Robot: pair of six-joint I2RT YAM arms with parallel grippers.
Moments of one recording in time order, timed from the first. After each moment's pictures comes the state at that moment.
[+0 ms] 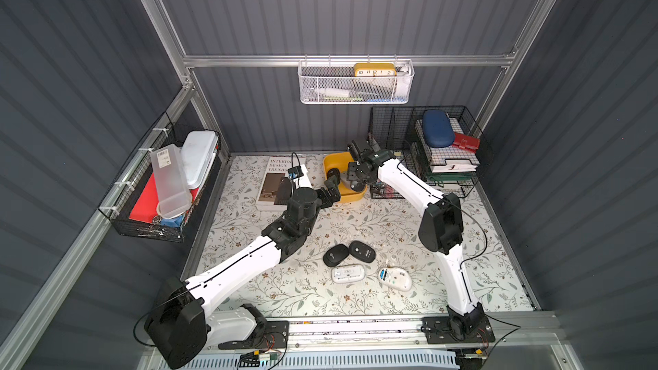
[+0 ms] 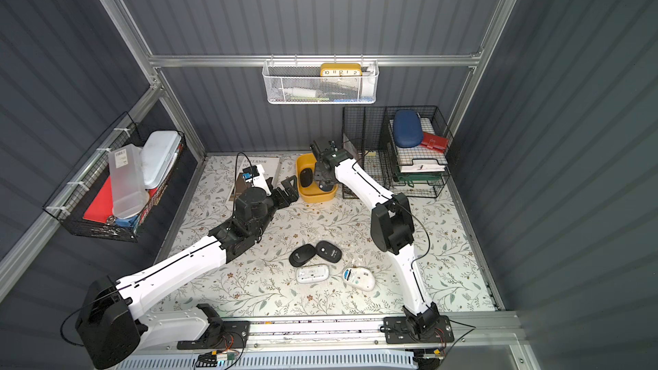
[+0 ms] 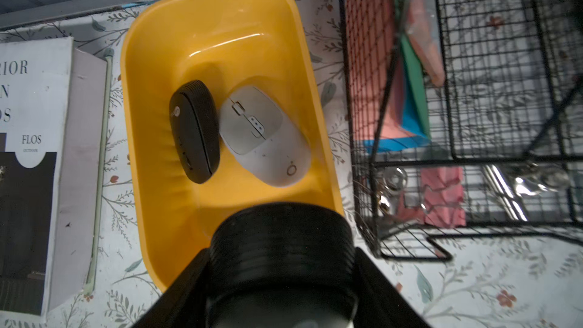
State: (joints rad) left arm -0.72 1.26 0.88 0.16 -0.40 -0.60; right arm 0.55 2.32 2.23 -0.91 0.21 0.59
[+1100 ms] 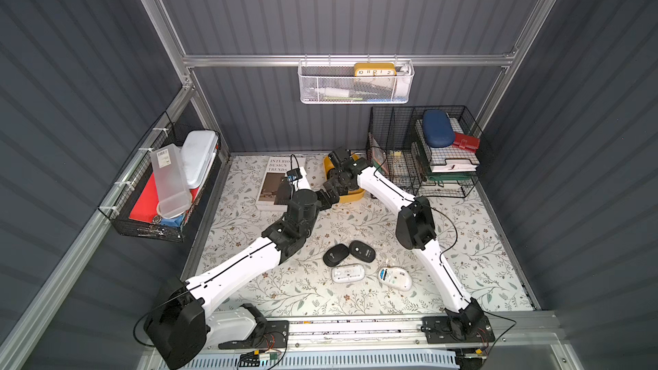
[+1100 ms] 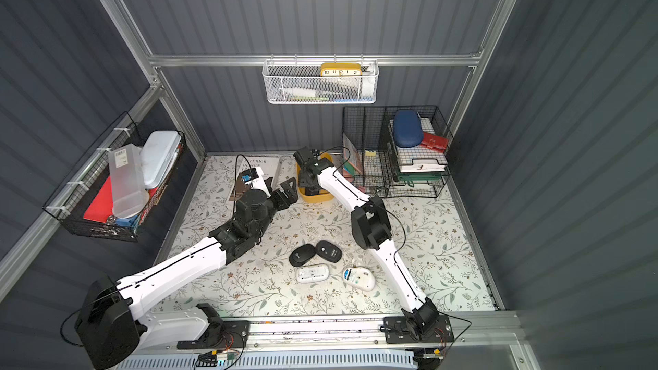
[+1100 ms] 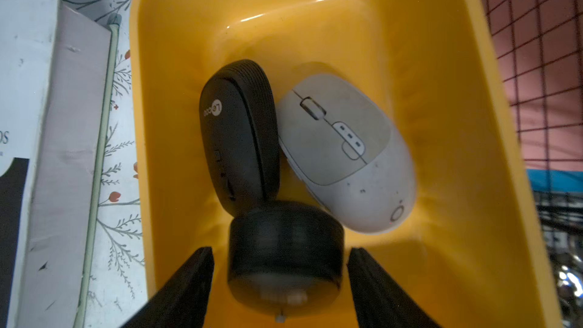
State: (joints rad) left arm -0.72 1.25 0.85 0.17 -0.41 -0.62; right arm 0.62 2.59 2.47 -0.90 0.21 0.61
